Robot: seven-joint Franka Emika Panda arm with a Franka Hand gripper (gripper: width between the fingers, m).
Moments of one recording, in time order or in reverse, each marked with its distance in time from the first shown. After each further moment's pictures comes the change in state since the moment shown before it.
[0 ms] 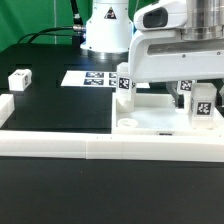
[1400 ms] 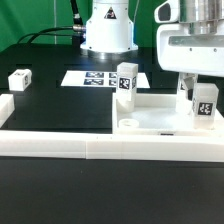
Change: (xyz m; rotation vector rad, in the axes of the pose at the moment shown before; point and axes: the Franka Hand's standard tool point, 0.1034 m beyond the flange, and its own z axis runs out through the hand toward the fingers) arm -0.003 -0.019 -0.003 0.067 0.086 0.807
